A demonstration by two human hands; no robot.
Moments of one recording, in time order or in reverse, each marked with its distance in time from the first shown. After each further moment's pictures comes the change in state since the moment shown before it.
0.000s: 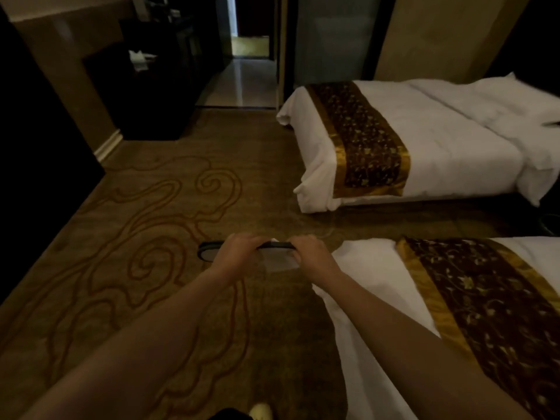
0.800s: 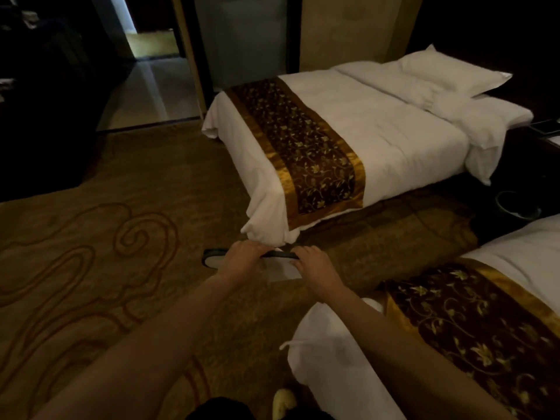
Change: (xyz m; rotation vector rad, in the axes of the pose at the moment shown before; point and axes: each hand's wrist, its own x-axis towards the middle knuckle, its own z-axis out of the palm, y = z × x) left_hand 0.448 0.008 0.042 0.039 -0.203 0.291; right_hand 0.266 0.261 -0.057 0.065 0.086 0.317
